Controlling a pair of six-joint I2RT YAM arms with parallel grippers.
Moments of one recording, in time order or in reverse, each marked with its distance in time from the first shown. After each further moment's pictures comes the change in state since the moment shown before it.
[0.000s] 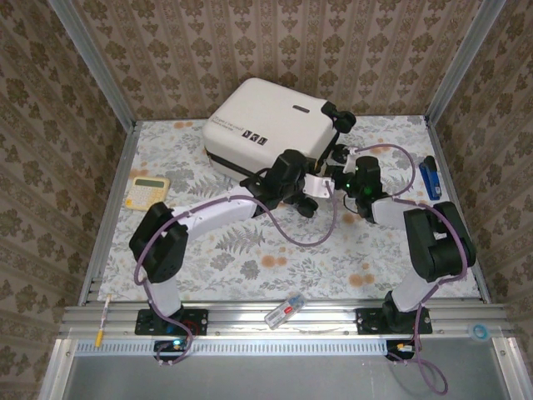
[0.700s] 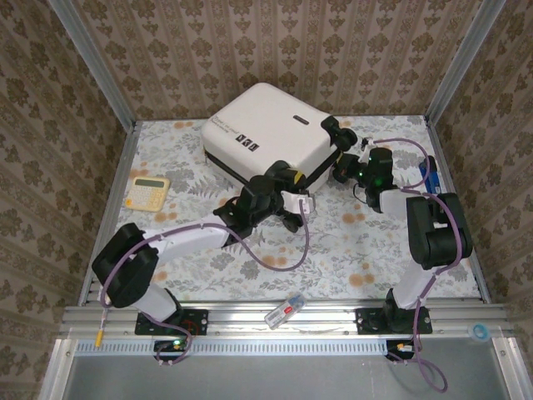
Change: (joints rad) left arm -0.006 -0.276 -0.467 0.438 0.026 -0.082; right arm -0.117 0.081 0.066 0.043 -0.016 0.123
